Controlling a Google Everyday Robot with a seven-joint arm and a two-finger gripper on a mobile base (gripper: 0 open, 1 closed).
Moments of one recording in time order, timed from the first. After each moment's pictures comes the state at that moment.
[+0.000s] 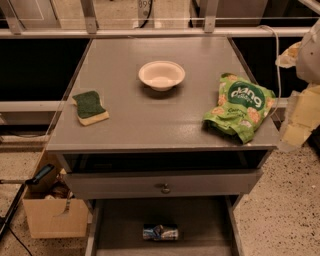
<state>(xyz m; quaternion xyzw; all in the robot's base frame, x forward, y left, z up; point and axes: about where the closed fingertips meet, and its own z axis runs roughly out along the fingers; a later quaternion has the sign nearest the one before) 0.438 -0.216 0.977 -0.60 0.78 -0.04 0.16</state>
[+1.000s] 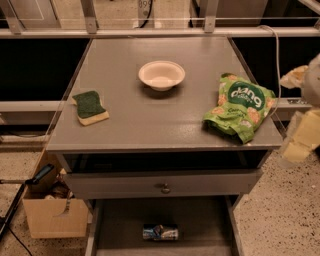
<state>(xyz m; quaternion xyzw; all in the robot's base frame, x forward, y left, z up) 0.431 -0.230 0.942 -0.58 0.80 0.01 0.18</state>
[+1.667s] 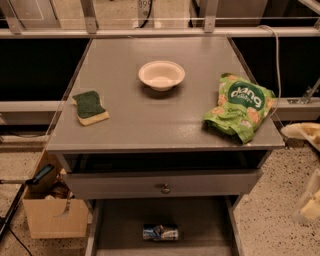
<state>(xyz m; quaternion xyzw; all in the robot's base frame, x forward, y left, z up) 0.374 -0.241 0.870 -0.57 0.76 0.16 0.26</state>
